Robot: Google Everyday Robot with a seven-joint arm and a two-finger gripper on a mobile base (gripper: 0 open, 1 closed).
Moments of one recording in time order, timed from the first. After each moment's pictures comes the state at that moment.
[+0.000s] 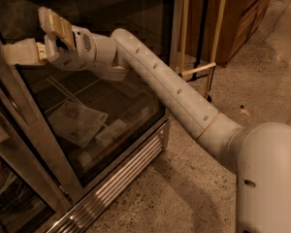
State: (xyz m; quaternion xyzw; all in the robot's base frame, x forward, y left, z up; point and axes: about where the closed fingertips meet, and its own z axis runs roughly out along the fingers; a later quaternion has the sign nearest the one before) arm 0.452 0.208 1.063 -0.32 -0.38 -0.07 0.86
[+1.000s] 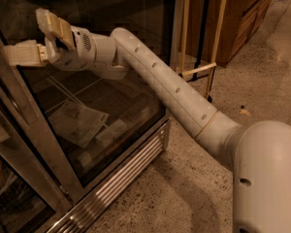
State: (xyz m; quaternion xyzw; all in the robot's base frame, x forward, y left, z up) arm 0.453 0.209 1.057 -0.33 -0.38 -0.05 0.86
